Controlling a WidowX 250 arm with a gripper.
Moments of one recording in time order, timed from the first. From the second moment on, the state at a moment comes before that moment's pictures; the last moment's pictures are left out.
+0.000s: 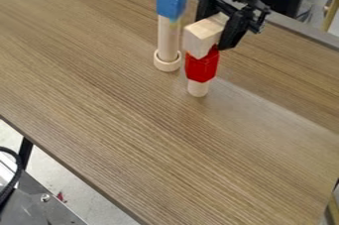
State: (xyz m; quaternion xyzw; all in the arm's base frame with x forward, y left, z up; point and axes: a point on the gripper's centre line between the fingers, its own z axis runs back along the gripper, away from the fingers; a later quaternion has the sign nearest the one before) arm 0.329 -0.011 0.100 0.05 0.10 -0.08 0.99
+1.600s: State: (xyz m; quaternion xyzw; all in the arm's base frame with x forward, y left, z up) arm 0.332 -0.007 0.101 0.06 0.09 -0.08 0.99
